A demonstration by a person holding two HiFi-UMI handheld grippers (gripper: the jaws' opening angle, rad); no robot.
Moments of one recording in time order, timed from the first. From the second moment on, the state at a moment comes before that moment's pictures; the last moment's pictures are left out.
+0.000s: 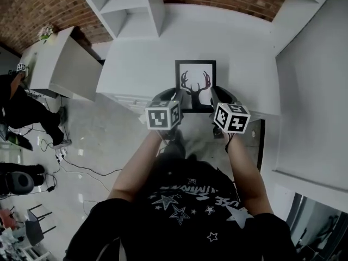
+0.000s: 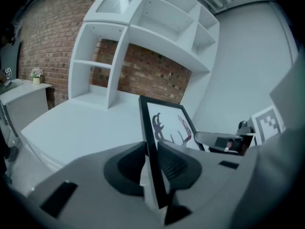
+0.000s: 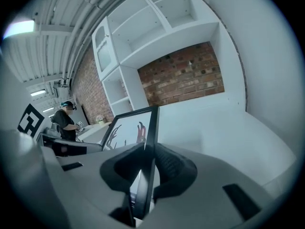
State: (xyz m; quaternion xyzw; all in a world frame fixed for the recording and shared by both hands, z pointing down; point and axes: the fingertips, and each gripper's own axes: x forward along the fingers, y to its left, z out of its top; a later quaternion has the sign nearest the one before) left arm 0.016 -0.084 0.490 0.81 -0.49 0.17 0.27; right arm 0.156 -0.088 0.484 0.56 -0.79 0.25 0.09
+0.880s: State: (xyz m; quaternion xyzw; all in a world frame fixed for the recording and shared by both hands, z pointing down) left arm -0.099 -0.175 0.484 0.80 -0.53 0.12 0.26; right arm 0.040 -0.190 0.470 0.52 -0.83 0.21 0.06
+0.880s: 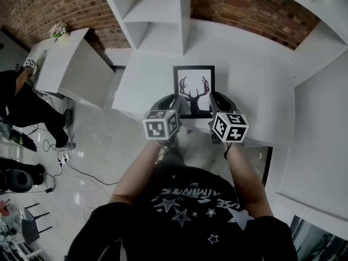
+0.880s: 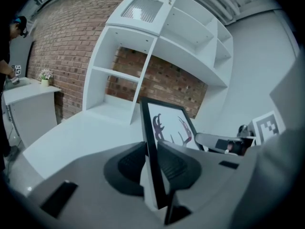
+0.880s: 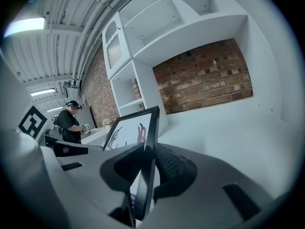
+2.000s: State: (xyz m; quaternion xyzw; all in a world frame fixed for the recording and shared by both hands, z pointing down) left arm -0.165 -0.363 0.503 0.84 -0.48 0.12 0.21; right arm -0.023 -0.358 0.488 0.58 -0.79 0.20 0.00
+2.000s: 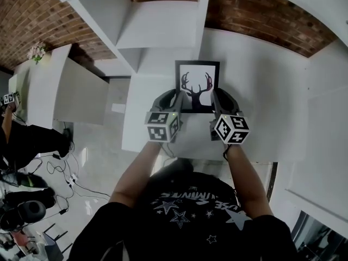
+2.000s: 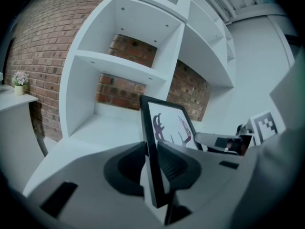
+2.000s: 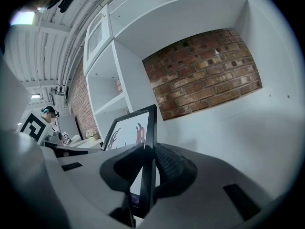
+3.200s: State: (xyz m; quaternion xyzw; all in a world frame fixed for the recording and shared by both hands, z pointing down) left arm -0.165 -0.427 0.512 0.86 -0.47 0.11 0.16; right arm -0.027 -0.411 0.504 0.59 -0.78 0.18 0.00
